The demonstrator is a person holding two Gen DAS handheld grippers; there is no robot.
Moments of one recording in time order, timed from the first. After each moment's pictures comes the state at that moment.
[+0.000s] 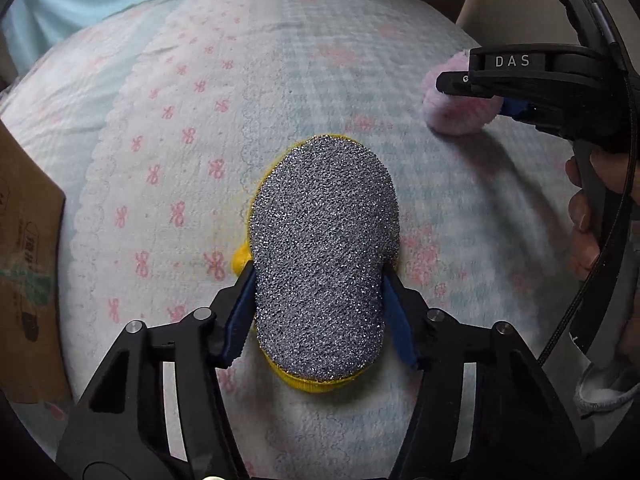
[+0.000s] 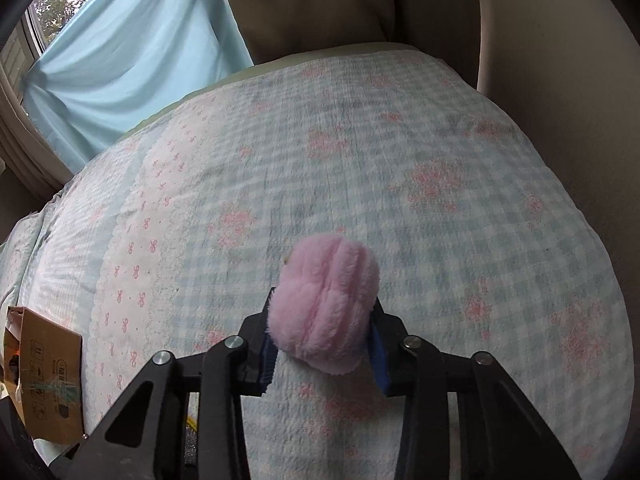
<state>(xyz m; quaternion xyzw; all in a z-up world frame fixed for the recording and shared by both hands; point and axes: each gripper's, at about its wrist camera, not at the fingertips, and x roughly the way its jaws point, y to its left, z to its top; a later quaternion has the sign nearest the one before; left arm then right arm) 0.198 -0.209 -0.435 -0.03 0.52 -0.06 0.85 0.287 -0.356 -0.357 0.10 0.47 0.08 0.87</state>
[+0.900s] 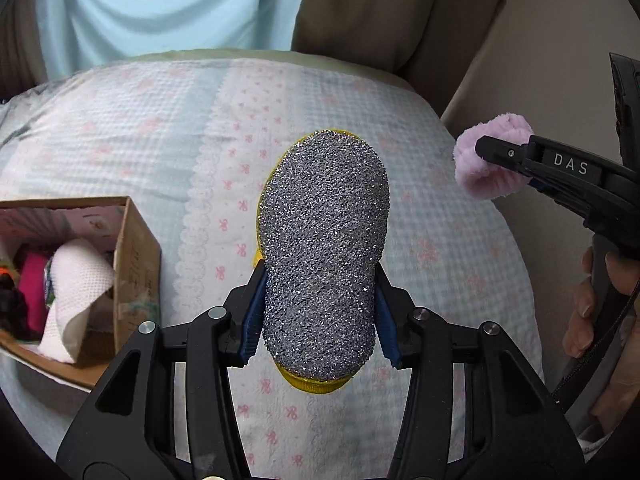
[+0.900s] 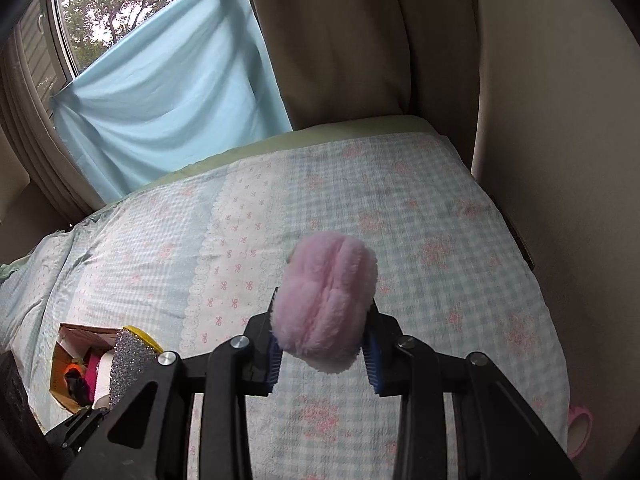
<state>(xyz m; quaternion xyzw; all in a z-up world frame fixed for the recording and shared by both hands) 0.180 -0.162 -0.307 -0.09 0.46 -0.07 0.88 0.215 -0.322 -0.206 0.10 0.41 0.09 0.90</state>
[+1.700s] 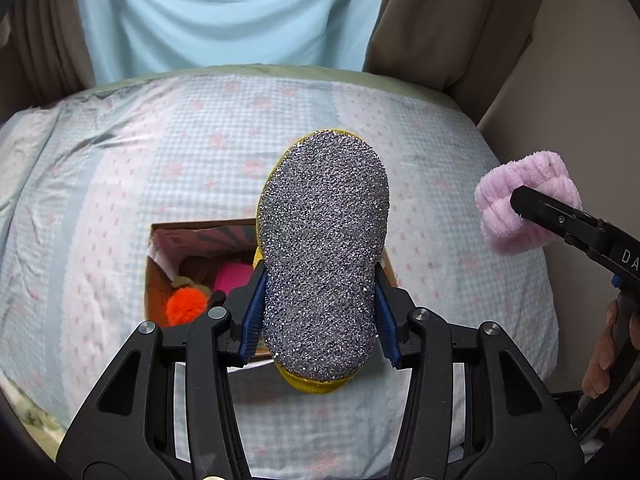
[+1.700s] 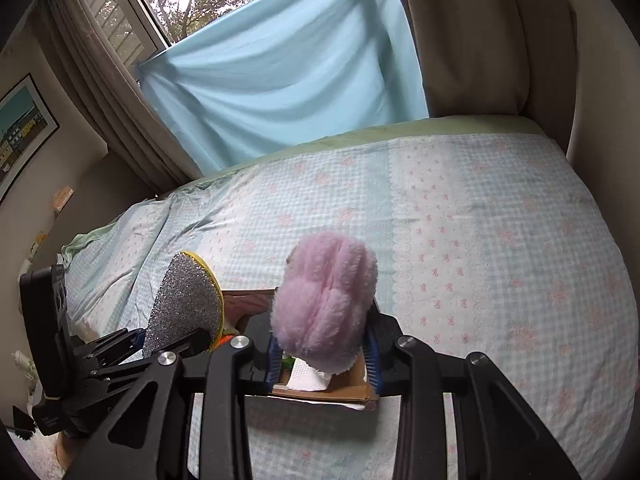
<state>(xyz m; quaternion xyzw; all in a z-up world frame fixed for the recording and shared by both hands) 0.112 0.093 -0.168 -0.08 0.47 -0.06 0.88 0.107 -0.078 -0.104 0.13 0.43 0.20 0.87</state>
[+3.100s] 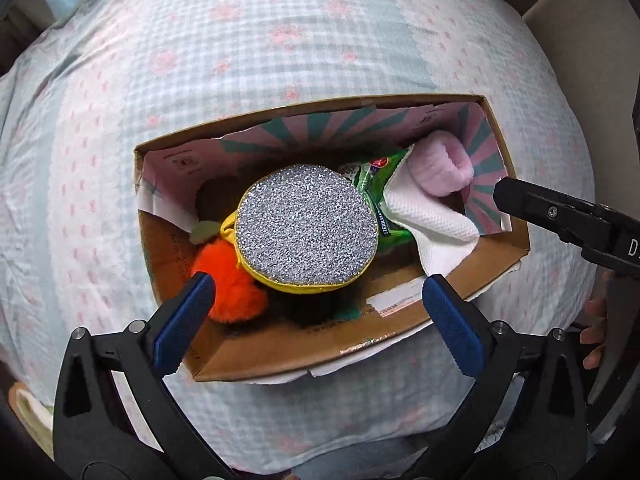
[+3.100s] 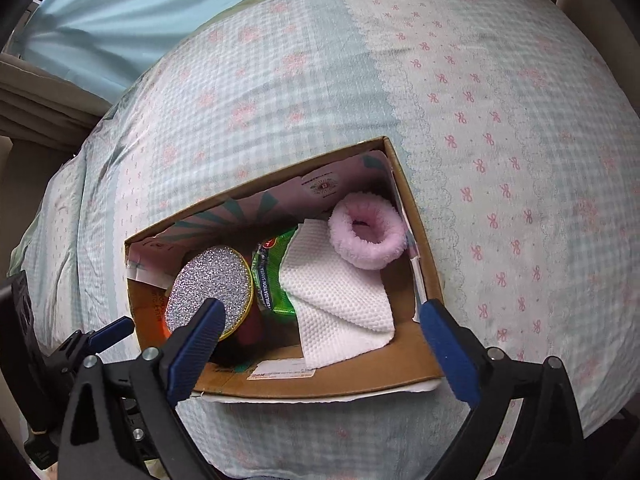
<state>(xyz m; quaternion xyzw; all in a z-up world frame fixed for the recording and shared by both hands) 0.179 0.190 -0.311 -0.03 0.66 -0.08 0.74 0.171 0.003 -0.256 0.15 0.64 0.09 0.74</state>
